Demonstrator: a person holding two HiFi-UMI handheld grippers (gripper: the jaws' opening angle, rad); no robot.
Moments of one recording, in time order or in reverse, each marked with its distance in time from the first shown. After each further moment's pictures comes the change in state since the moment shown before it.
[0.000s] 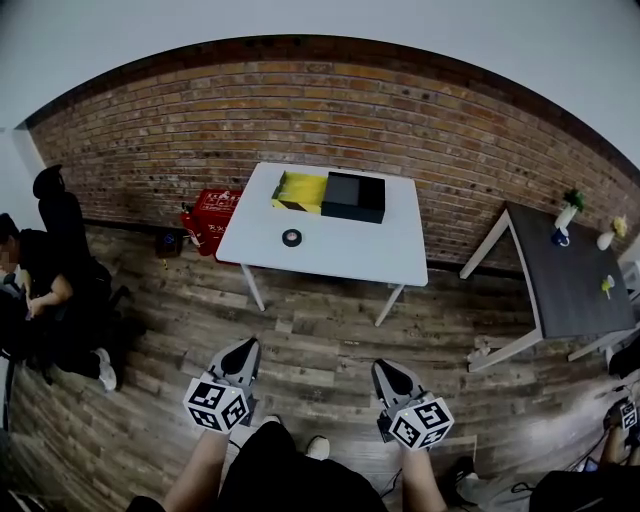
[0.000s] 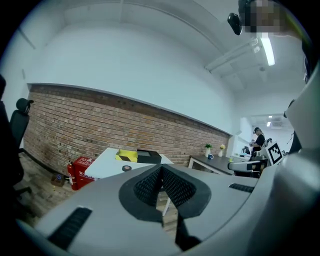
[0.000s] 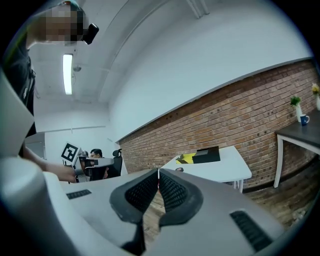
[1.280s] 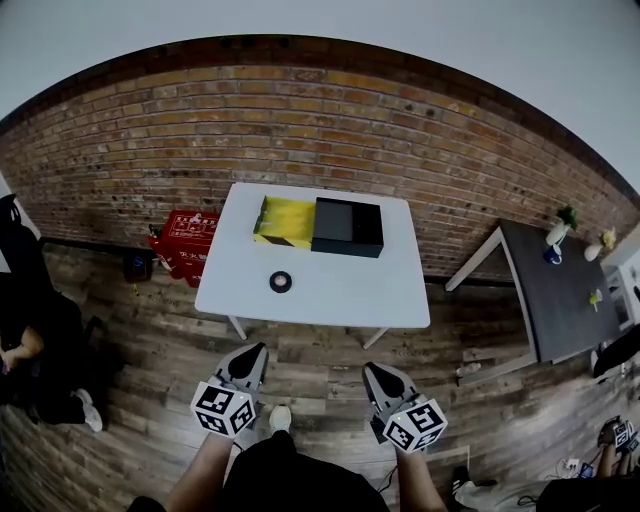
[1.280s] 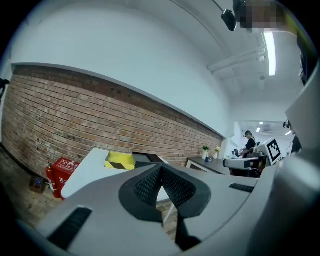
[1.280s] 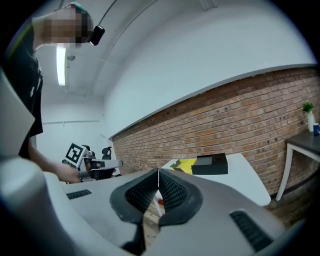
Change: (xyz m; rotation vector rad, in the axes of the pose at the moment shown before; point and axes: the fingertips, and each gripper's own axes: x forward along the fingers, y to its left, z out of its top) left arm 0.165 0.099 0.039 -0.018 0.019 -0.144; right arm 0.172 -0.048 0.049 -0.047 0.015 -0.033
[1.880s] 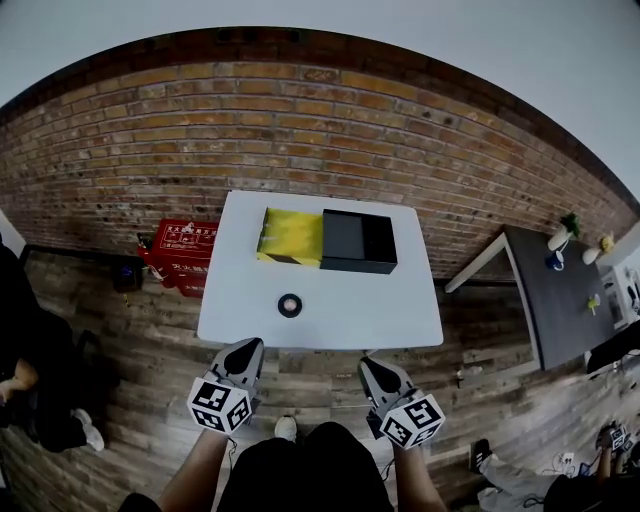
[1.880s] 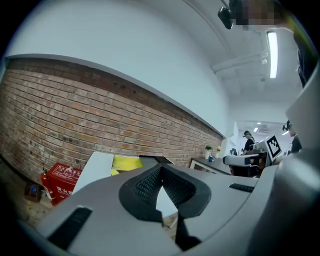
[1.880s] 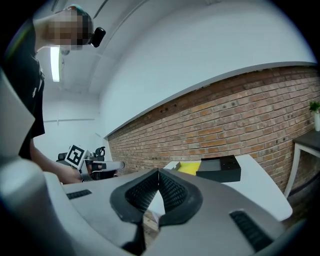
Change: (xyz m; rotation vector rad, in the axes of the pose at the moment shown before) left arm 0.059 0.101 0.029 0.002 0.019 -0.045; right arm 0.114 -0.010 0.022 0.003 0.017 -0.032
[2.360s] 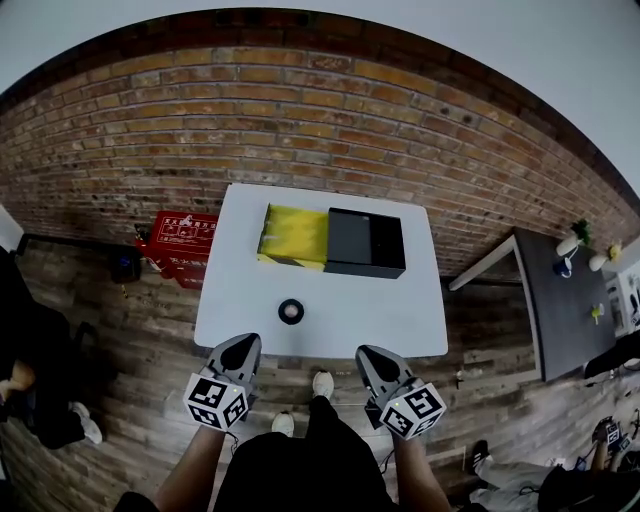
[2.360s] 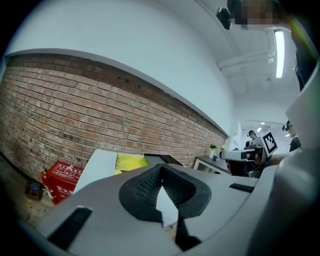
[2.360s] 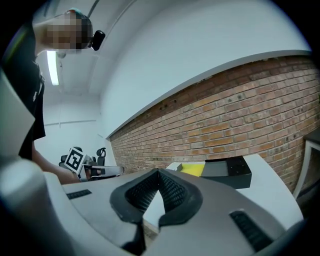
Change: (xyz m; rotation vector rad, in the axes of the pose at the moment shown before) left arm 0.037 0.037 0.001 -0.023 0.033 0.028; right arm 0.061 -0.030 0.017 0.014 0.014 0.057
